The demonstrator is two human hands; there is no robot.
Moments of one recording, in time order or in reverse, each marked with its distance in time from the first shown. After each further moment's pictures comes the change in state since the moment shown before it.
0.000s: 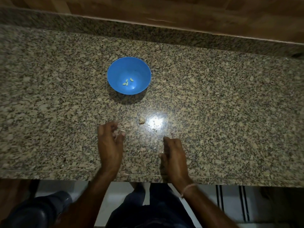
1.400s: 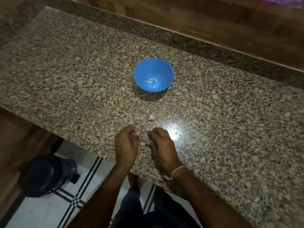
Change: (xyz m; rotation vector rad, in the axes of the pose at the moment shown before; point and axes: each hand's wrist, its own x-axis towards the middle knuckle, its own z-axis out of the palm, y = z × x) left_hand -0.056 0.037 0.044 -0.022 0.242 -0.142; right_hand 0.060 0.000 0.001 -0.066 -0.283 -0.634
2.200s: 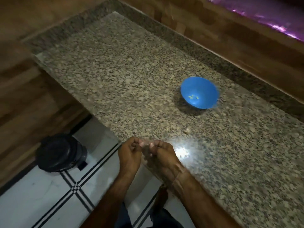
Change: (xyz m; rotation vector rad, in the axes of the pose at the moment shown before) left_hand -0.025 -0.044 -0.090 -0.222 0.200 -0.334; right_hand 0.027 -0.125 0.048 1.065 -0.304 0.807
